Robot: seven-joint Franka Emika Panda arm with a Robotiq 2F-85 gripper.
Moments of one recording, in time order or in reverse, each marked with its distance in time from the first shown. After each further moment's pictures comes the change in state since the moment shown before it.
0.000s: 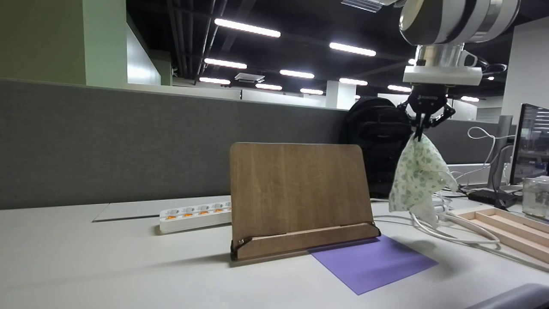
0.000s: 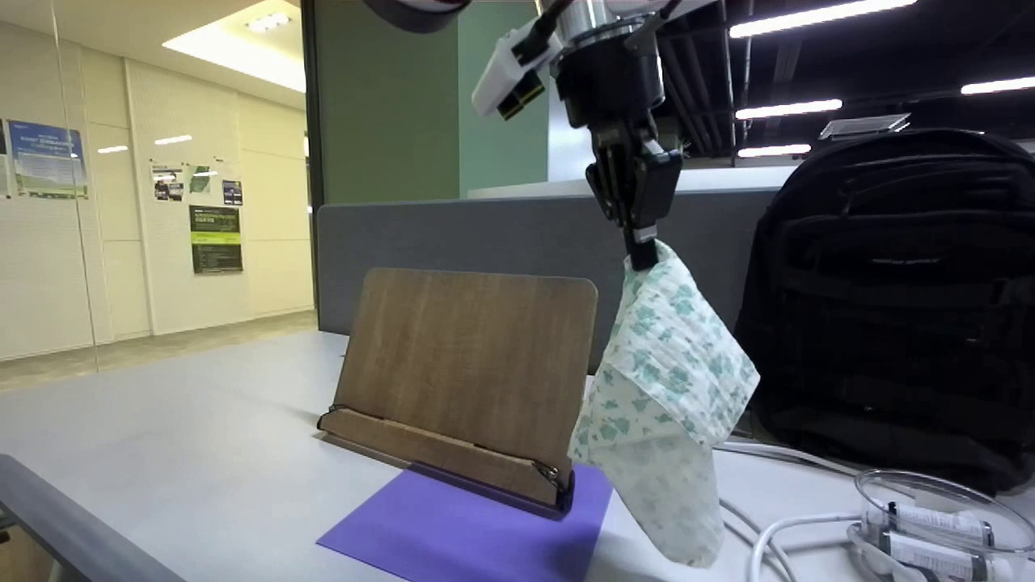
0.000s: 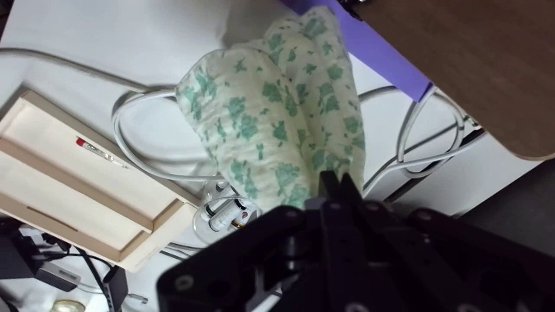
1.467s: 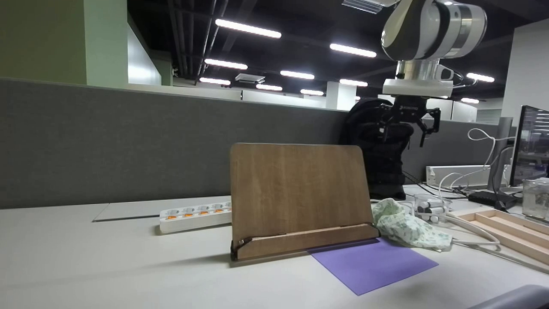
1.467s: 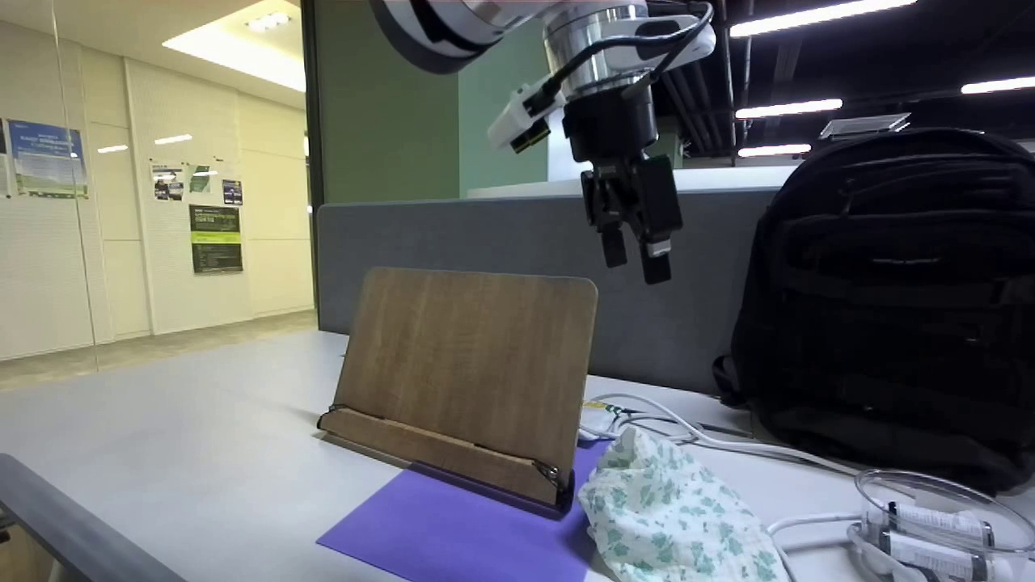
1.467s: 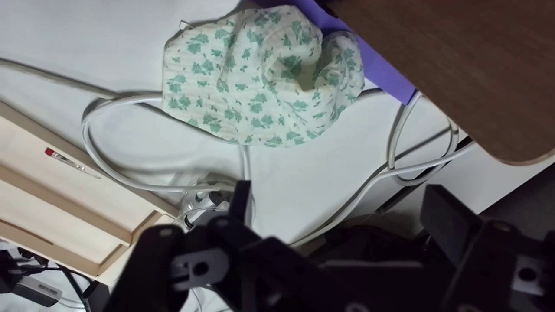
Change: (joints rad) arm 0.106 0.126 -0.048 0.102 -0.017 -0.009 0.091
